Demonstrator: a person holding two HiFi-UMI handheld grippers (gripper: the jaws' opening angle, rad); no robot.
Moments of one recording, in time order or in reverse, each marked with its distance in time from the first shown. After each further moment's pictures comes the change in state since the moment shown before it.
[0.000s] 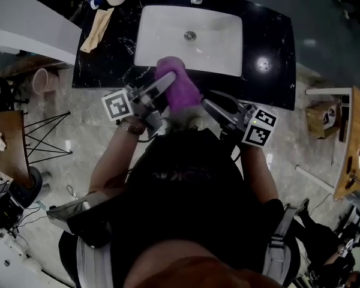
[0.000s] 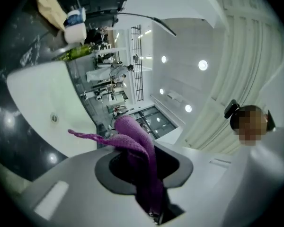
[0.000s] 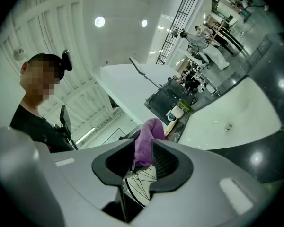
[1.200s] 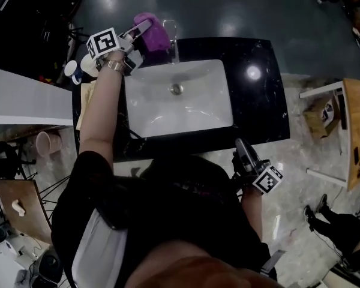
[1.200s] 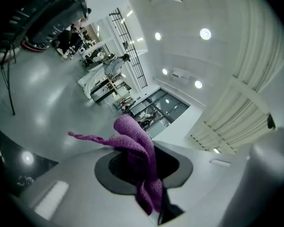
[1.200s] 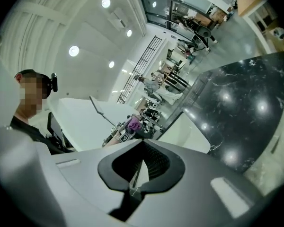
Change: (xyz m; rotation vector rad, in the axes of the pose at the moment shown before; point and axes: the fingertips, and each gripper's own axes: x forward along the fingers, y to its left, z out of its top) left arm 0.228 0.120 0.325 0.331 0.194 0.171; right arm -0.087 -0.100 0.053 0.193 -0.528 -0.481
